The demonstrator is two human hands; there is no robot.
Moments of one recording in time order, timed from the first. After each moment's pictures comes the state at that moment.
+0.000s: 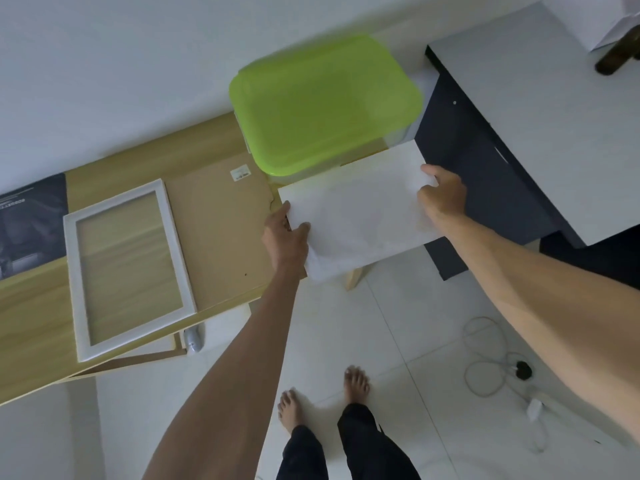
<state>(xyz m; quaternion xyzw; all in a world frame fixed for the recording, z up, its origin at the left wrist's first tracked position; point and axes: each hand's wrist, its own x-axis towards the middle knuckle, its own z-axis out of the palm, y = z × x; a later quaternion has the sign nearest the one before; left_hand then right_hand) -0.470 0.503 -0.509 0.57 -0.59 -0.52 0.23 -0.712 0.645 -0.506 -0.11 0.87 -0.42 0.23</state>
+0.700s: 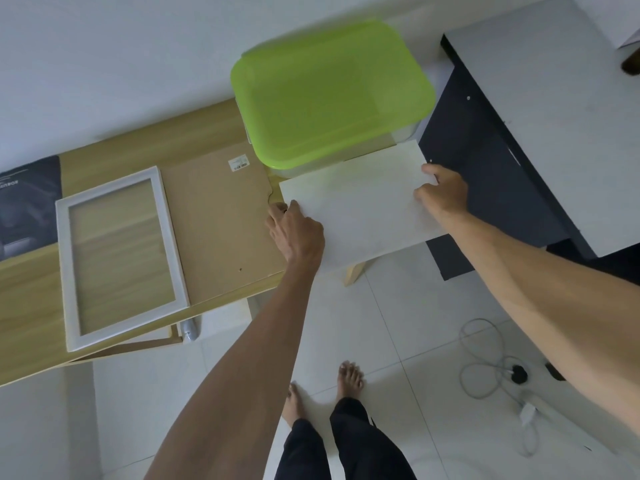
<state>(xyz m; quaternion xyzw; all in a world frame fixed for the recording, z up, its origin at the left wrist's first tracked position) -0.502 0.511 -0.510 0.62 -0.72 -0.30 0.10 -0.730 0.633 -0.524 -0.13 0.88 -0.38 0.27</state>
